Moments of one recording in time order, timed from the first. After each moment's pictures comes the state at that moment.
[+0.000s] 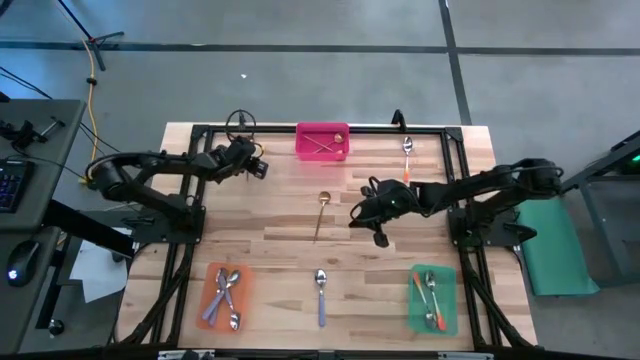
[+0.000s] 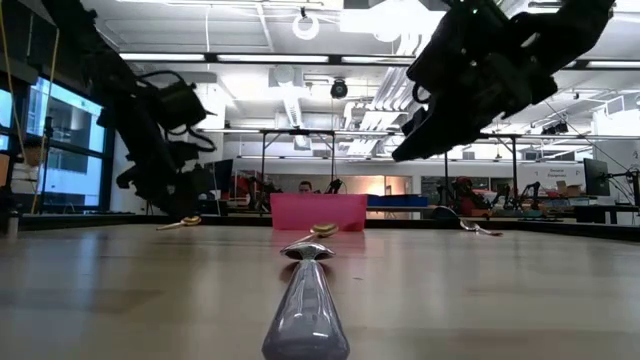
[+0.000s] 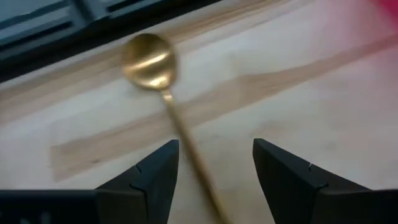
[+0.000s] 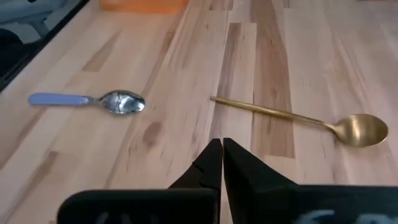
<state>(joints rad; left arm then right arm) 0.70 1.40 0.45 0.03 -0.36 -0.34 -0.05 1.42 0.57 0.27 -0.27 -0.07</state>
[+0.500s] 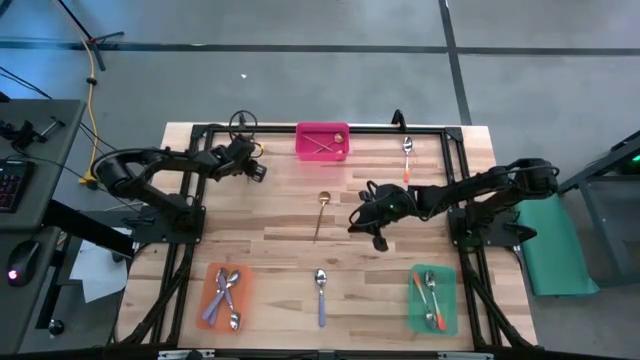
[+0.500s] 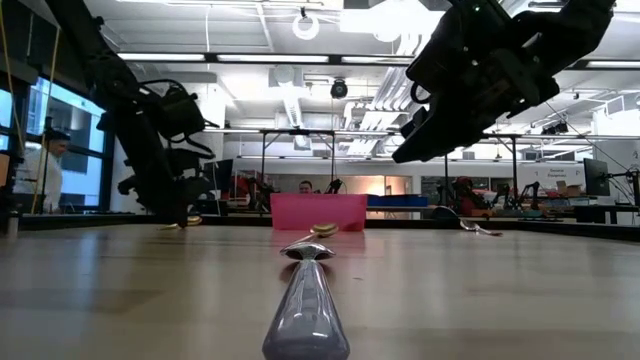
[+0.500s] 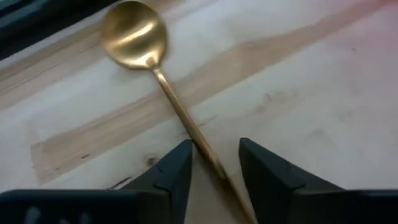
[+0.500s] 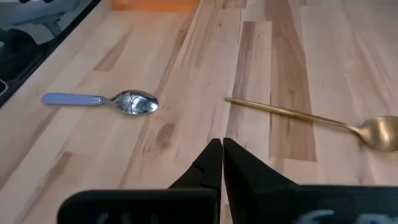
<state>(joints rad) 0.74 1.45 0.46 -0.02 -0.27 -0.25 -0.02 1.45 0.57 0.30 -0.28 -0.04</state>
